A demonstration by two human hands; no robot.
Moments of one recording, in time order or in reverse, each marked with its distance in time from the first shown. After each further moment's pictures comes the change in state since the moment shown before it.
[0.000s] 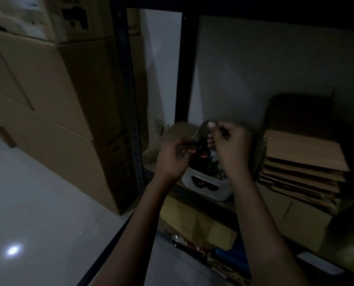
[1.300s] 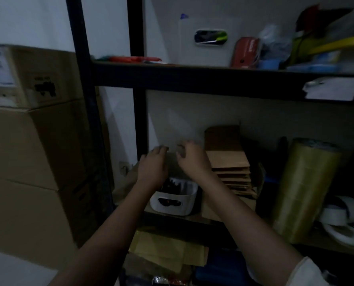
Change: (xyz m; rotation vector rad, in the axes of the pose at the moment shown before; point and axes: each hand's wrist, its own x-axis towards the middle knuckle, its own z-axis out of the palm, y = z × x) left_hand 0.029 0.065 -0.001 0.563 -0.089 0.327; right_hand 0.003 -0.040 -0.045 -0.719 -0.132 -0.108
